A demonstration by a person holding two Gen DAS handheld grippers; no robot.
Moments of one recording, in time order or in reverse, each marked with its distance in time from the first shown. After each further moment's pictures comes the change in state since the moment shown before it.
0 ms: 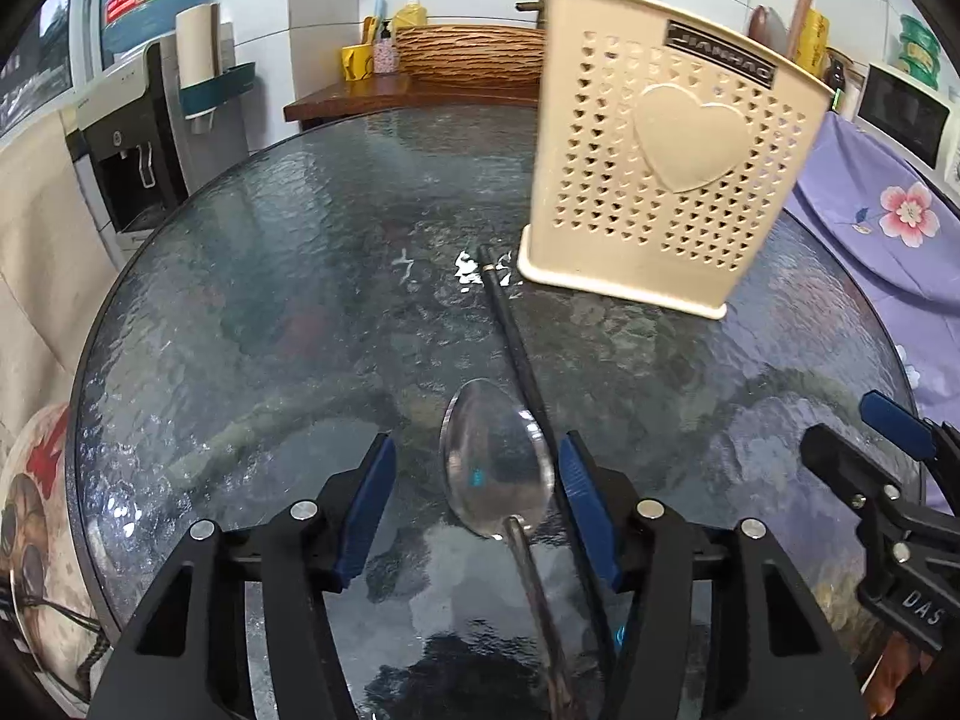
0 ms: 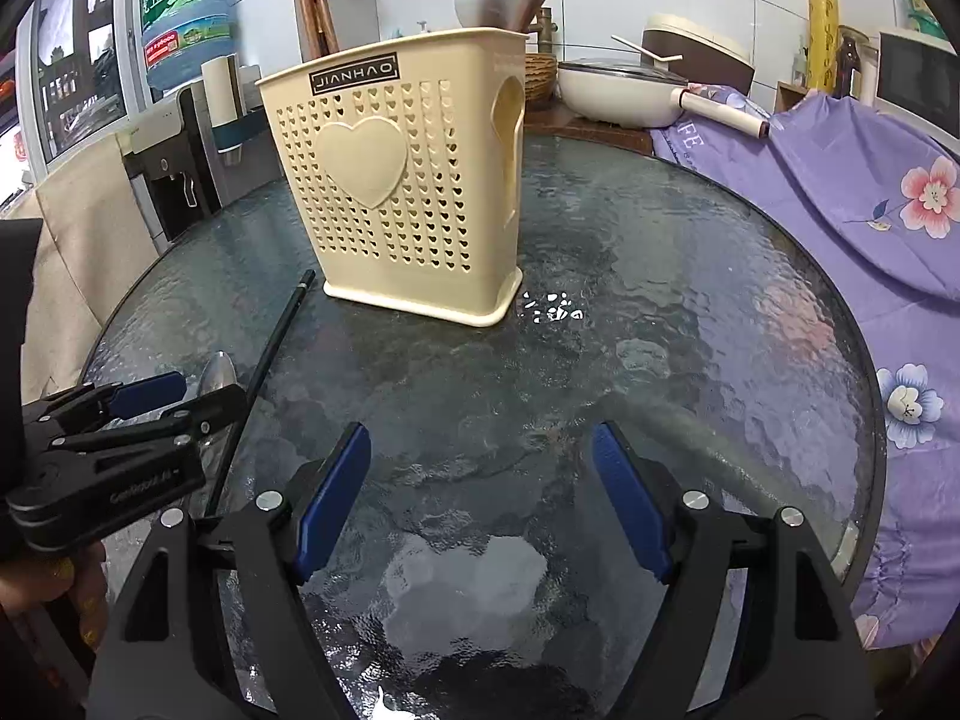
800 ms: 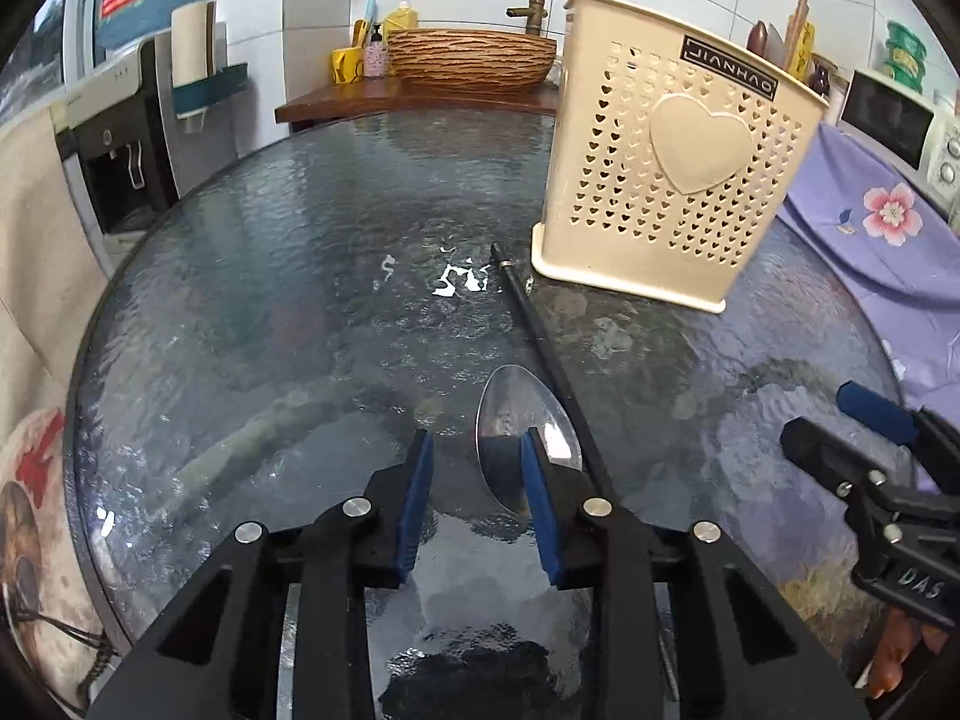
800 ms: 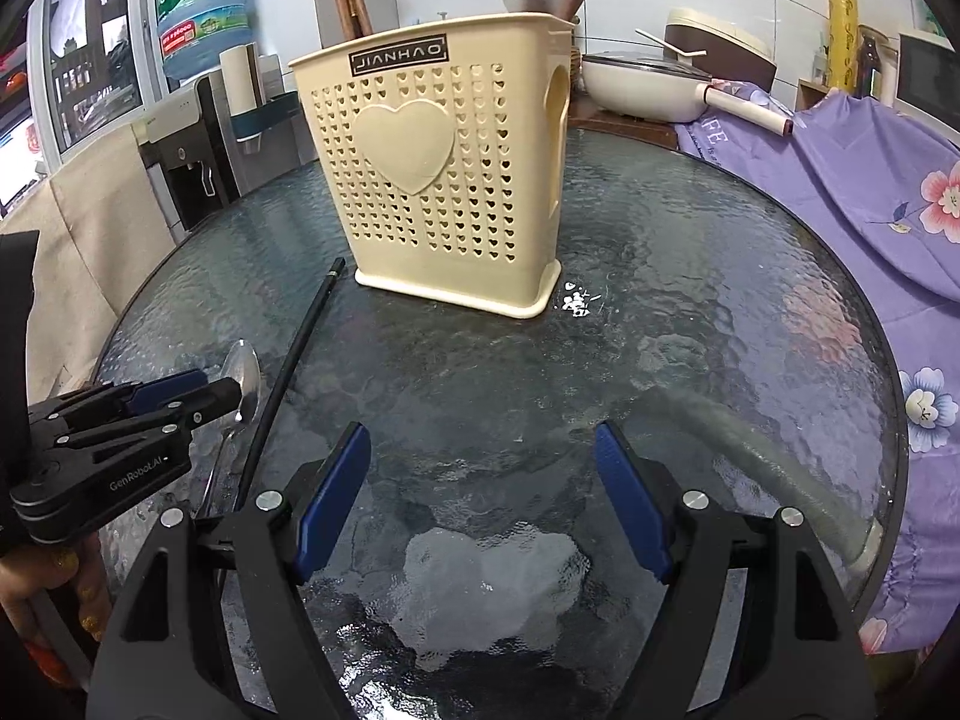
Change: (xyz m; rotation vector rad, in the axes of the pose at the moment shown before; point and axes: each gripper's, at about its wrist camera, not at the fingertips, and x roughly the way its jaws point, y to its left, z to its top) left arm -0.003 0.018 -0.004 0.005 -0.013 -0.070; right arm 0.007 0.017 0.002 -0.021 0.023 0.039
